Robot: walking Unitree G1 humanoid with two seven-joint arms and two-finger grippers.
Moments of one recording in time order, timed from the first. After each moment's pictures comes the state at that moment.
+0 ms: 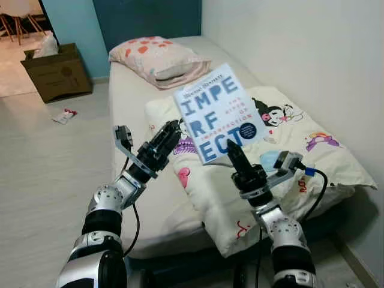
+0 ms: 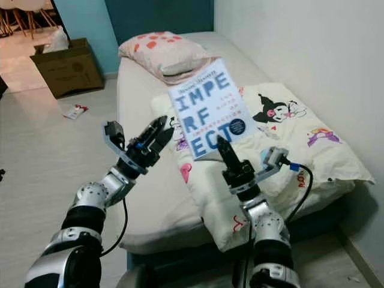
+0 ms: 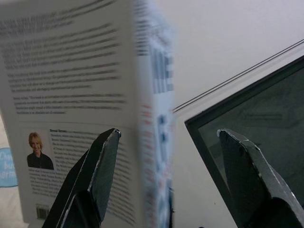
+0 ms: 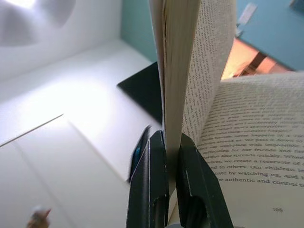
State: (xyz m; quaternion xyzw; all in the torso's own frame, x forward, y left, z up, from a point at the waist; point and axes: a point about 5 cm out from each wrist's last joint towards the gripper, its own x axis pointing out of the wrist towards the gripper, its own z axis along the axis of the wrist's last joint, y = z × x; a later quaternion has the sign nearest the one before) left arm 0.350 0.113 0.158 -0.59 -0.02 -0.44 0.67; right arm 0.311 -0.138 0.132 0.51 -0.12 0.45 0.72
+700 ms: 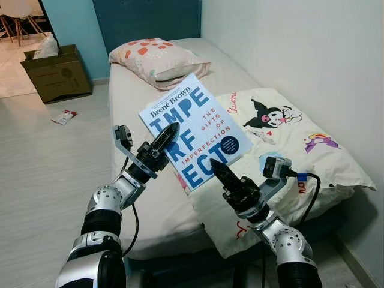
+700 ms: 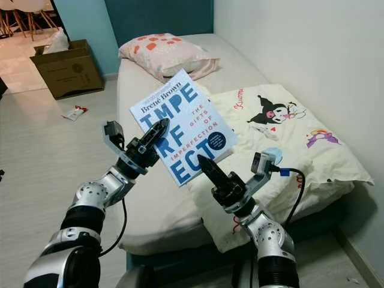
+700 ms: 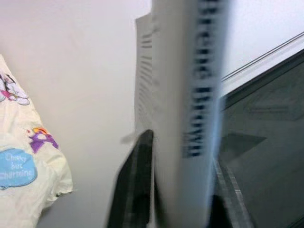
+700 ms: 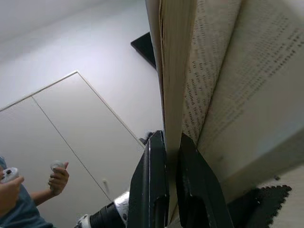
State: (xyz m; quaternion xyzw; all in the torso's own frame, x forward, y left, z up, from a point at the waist) left arm 0.350 0.112 0.158 -0.57 -0.01 -0.45 0.69; right arm 0.289 -0.127 0.125 0.47 -0.07 0.51 0.71
